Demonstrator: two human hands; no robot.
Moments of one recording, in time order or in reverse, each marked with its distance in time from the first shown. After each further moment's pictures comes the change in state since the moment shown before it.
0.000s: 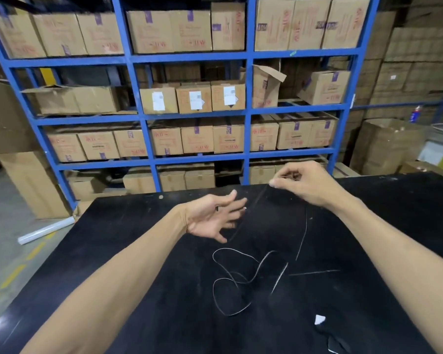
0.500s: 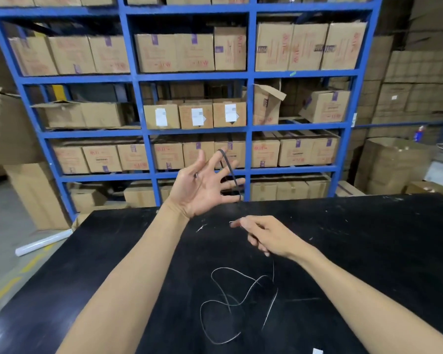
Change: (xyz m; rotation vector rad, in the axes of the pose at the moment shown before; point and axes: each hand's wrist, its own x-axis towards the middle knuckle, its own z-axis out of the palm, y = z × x) left_hand 0.001 0.068 0.024 -0.321 0.008 0.706; right_hand -0.011 0.042 0.074 0.269 -0.304 0.068
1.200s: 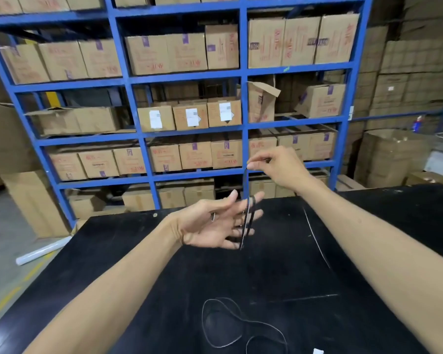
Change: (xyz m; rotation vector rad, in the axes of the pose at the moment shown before) left_hand -0.001 -0.040 0.017 0.295 -0.257 -0.531; right_hand 0.060 -0.050 -0.107 -0.341 0.415 -0.148
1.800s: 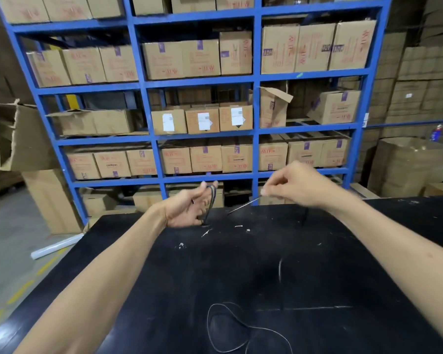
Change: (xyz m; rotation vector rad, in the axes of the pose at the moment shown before) left_hand -0.035 0.006 -0.079 0.005 0.585 0.051; right_hand -0.044 -0.033 -0.028 -0.070 -0.294 0.013
